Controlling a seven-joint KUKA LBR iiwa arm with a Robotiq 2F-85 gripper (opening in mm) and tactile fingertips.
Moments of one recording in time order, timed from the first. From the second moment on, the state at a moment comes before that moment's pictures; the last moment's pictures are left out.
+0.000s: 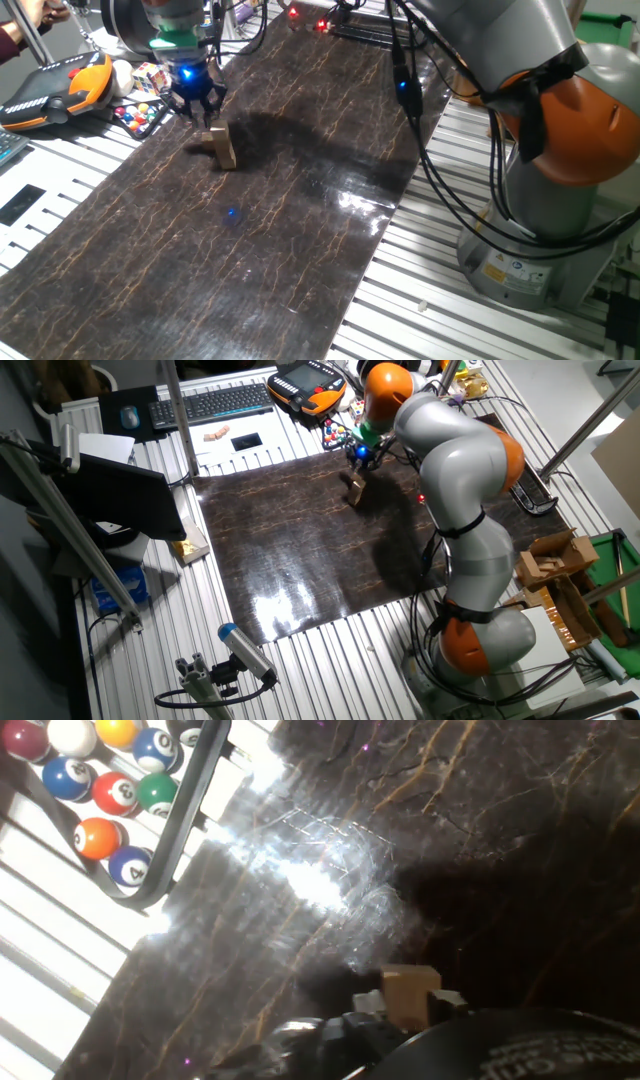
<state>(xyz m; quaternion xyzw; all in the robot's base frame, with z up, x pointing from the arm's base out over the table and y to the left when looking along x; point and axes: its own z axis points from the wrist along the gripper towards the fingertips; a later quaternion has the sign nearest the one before) 0.698 -0.001 0.081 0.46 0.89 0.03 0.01</state>
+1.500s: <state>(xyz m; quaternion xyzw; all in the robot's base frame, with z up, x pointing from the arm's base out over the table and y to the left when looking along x) 0.694 -0.003 0.045 0.48 0.87 0.03 0.01</state>
